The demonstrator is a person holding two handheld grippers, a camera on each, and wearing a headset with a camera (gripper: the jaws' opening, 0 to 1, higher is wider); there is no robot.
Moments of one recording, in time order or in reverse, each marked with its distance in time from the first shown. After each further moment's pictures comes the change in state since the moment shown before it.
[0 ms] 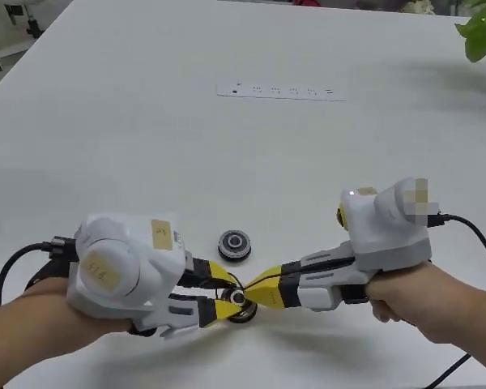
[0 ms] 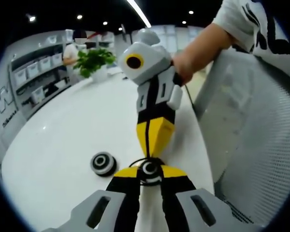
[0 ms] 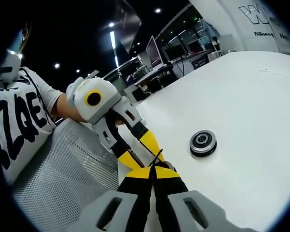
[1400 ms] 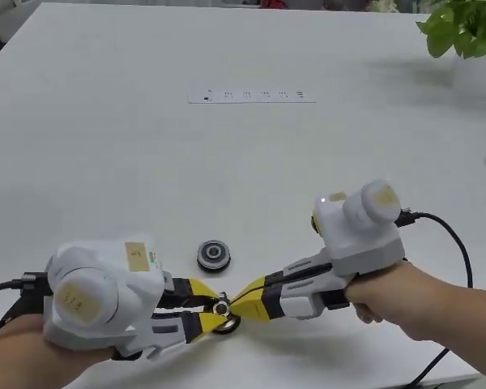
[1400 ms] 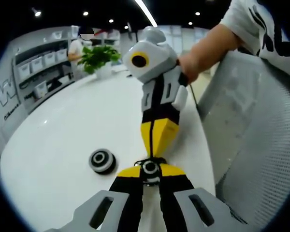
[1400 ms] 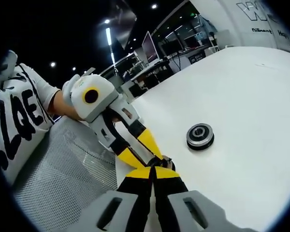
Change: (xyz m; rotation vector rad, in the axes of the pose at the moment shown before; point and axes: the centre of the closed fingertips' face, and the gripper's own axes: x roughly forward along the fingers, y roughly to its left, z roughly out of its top) left arm 0.006 -0.001 -0.002 -0.044 0.007 0.023; right arm 0.002 0.001 -0.002 0.039 0.004 0.006
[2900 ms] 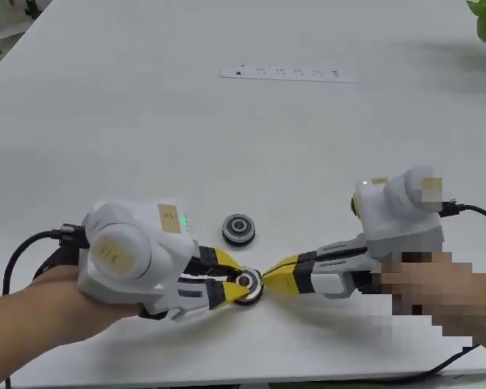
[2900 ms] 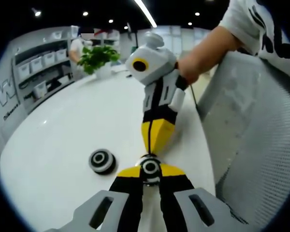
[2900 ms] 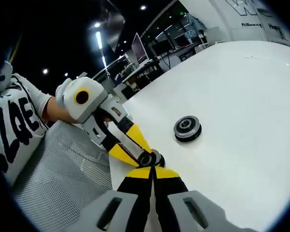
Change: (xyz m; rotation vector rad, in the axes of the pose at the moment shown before) left arm 0.001 0.002 -0.002 0.000 -0.002 -0.006; right arm -0.008 -0.015 -0.014 0.049 0.023 -0.081
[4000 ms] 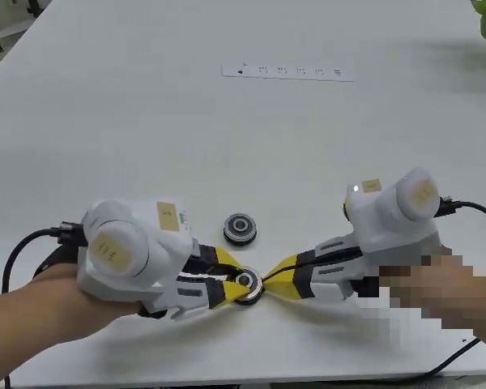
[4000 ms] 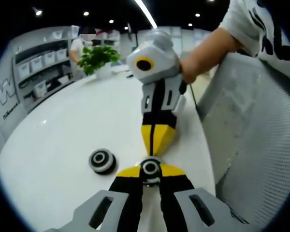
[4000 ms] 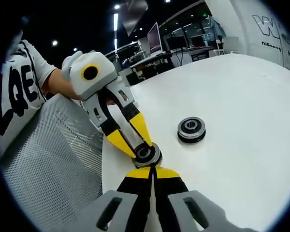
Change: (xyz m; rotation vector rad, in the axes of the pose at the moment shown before) left arm 0.000 0.000 0.000 -0.006 -0.007 -0.007; right arm 0.001 -0.009 -0.009 -0.219 0.095 -0.030
